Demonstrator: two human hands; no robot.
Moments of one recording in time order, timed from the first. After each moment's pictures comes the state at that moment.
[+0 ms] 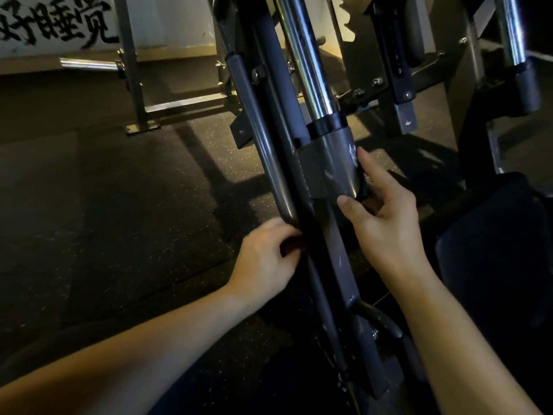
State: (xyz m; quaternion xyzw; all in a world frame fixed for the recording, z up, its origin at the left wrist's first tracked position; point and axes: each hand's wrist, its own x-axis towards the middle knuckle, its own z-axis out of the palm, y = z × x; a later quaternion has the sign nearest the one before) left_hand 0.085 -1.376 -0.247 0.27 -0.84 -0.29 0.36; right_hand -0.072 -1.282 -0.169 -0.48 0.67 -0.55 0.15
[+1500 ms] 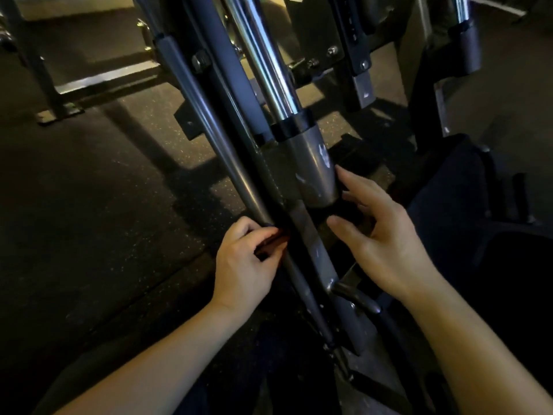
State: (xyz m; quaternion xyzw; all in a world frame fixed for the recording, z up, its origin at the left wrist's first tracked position) left_hand 0.078 -1.384 -0.258 0.30 -0.82 -0.33 0.36; right_hand -0.071 -1.254 -0.148 -0.46 0.77 -0.42 0.14
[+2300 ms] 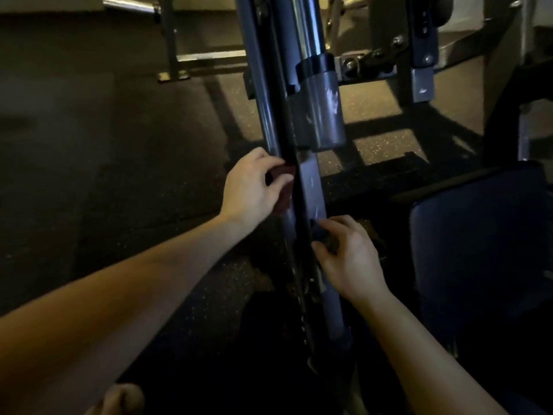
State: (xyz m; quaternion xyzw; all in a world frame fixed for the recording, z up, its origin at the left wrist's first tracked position) left_hand 0.056 -1.351 -0.235 0.45 -0.79 -0.20 0.36; right_hand -0.094 -1.202 -0.256 -0.59 0.76 -0.26 0.12
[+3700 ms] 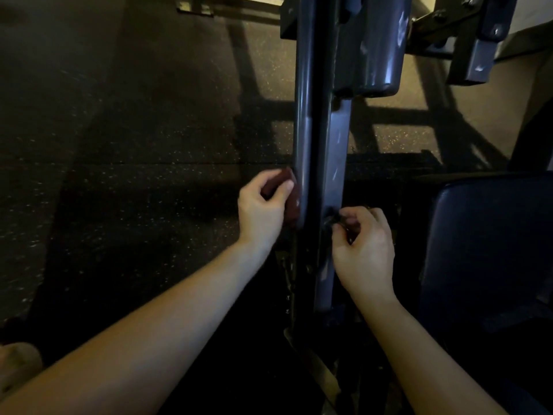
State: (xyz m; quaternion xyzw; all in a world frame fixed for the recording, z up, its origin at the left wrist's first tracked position) left_hand 0.039 -1.267 -0.337 0.52 -0.44 -0.51 0.53; right_hand -0.093 -1.176 -0.292 -0.54 0.79 -0.29 0.08
